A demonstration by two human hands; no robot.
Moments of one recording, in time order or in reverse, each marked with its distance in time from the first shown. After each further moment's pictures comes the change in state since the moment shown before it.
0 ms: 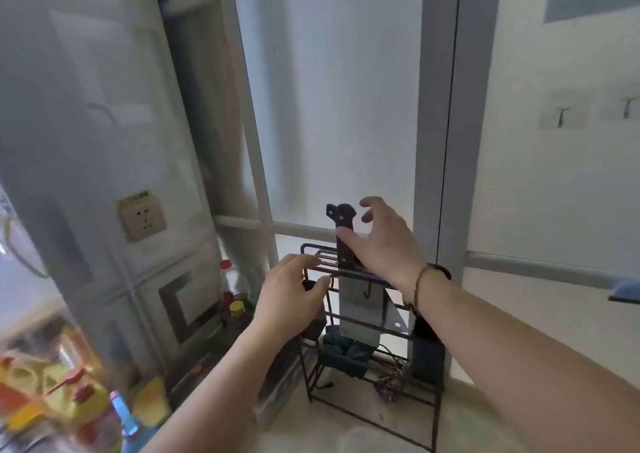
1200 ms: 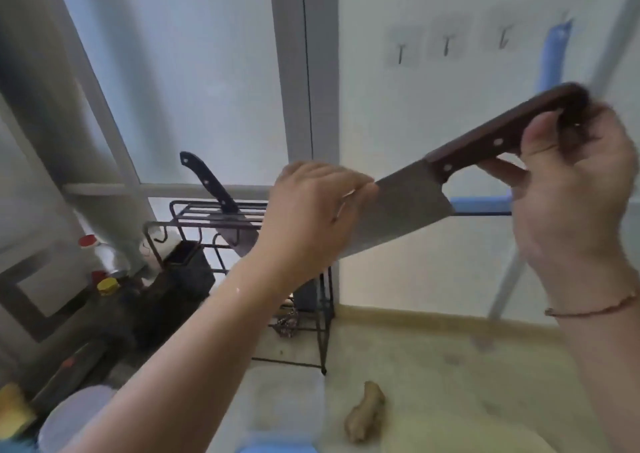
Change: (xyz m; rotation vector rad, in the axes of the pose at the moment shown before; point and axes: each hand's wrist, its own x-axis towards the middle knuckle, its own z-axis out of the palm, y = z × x) left_hand -0.037 0.173 0.074 -0.167 0.118 0.833; right_hand -0.155 0.071 -0.230 0.630 0.729 -0.194
